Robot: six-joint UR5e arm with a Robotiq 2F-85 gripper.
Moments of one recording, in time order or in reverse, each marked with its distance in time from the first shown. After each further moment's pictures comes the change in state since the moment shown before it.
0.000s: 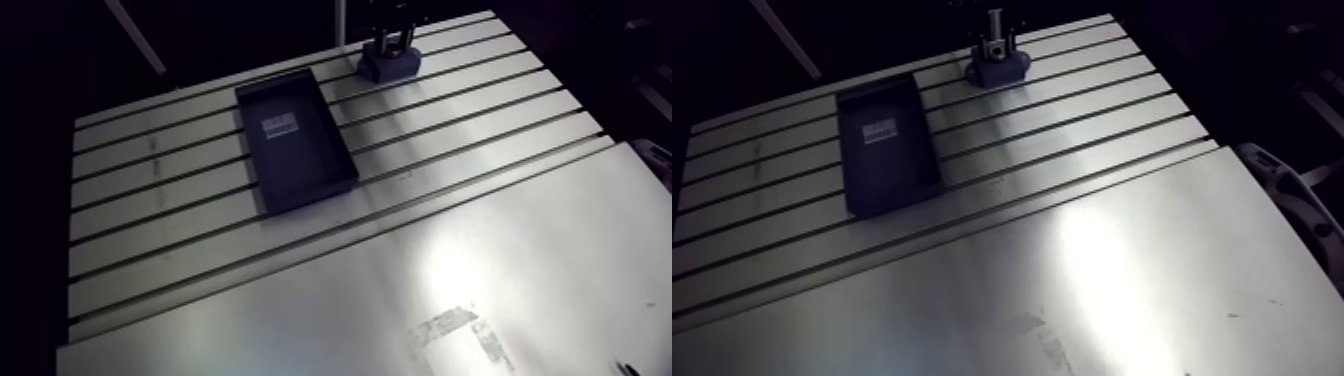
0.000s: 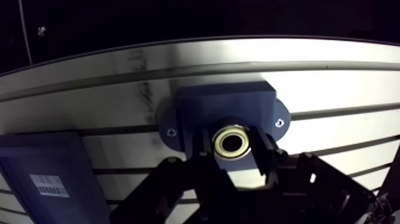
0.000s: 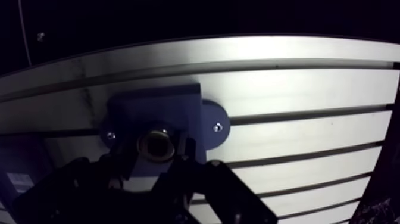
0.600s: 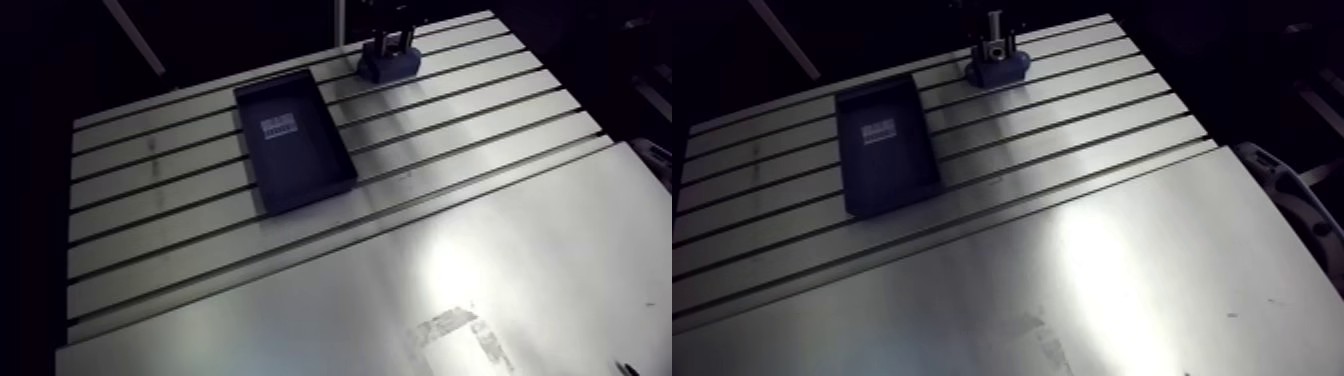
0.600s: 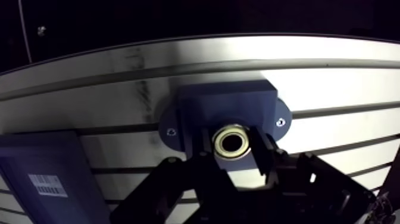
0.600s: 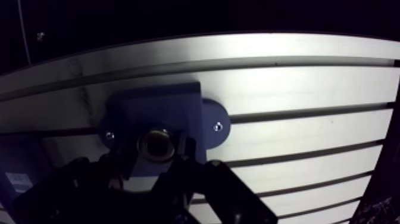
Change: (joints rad) arm -0.003 0.000 0.004 0.000 -0.001 0.001
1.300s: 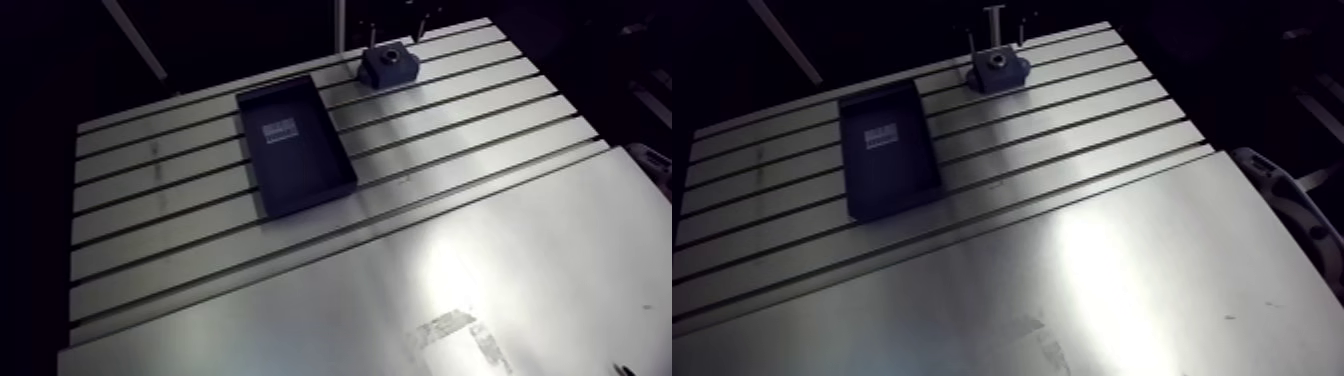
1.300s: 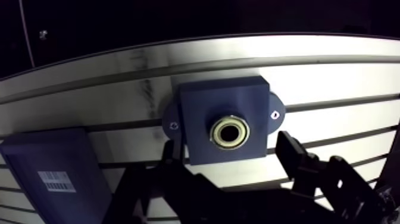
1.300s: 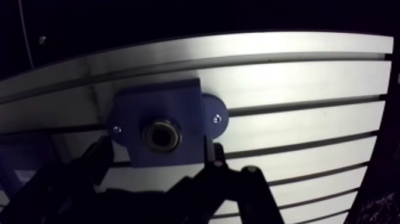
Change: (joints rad) arm 0.001 -0.016 -0.023 0.037 0.004 0.023
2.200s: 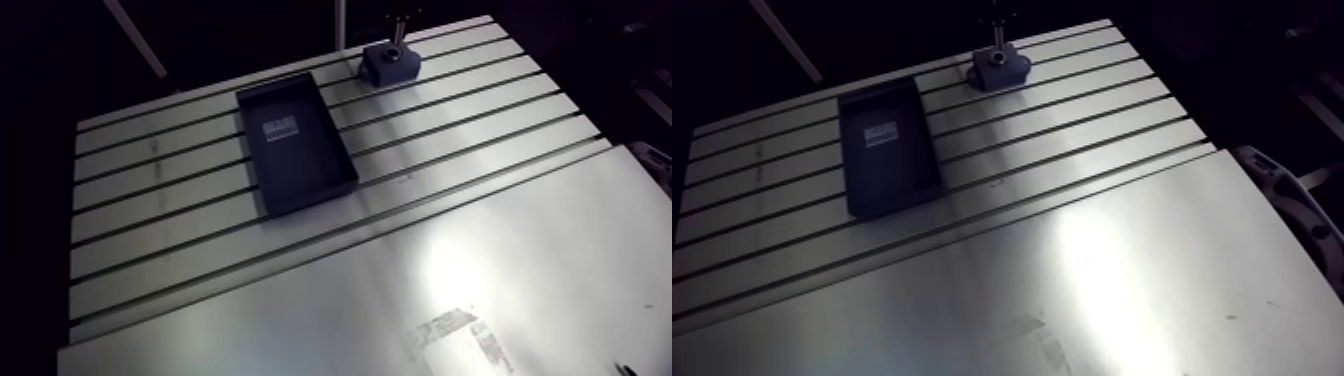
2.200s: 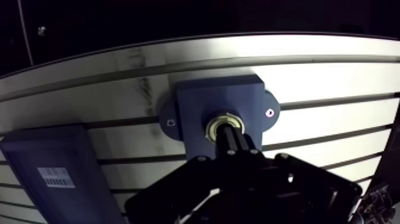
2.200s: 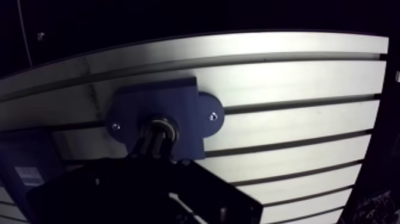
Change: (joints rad) arm 0.002 0.006 -0.031 0.040 -0.013 -0.006
